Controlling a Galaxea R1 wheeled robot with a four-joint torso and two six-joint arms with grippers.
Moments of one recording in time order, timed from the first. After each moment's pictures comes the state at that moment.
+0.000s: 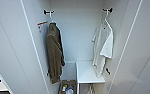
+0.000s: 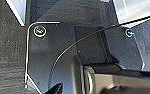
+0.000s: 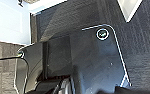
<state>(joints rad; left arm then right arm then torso) 1.54 3.07 -2.81 0.29 -0.23 -0.29 -1.43 2.88 -2.54 -0.38 0.10 0.47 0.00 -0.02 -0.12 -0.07</state>
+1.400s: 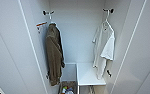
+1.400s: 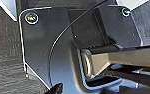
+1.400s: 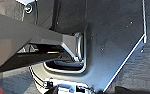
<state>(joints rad) 1.56 3.09 -2.82 0.31 -0.15 -0.21 -1.60 3.06 -2.72 -0.54 0.08 0.43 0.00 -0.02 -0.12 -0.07</state>
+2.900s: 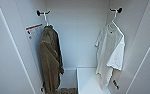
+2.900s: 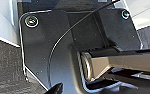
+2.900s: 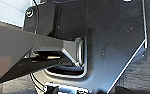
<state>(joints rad) 1.55 3.10 -2.82 0.31 -0.15 -0.21 -1.59 3.06 -2.72 -0.54 0.08 0.43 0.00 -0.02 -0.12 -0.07</state>
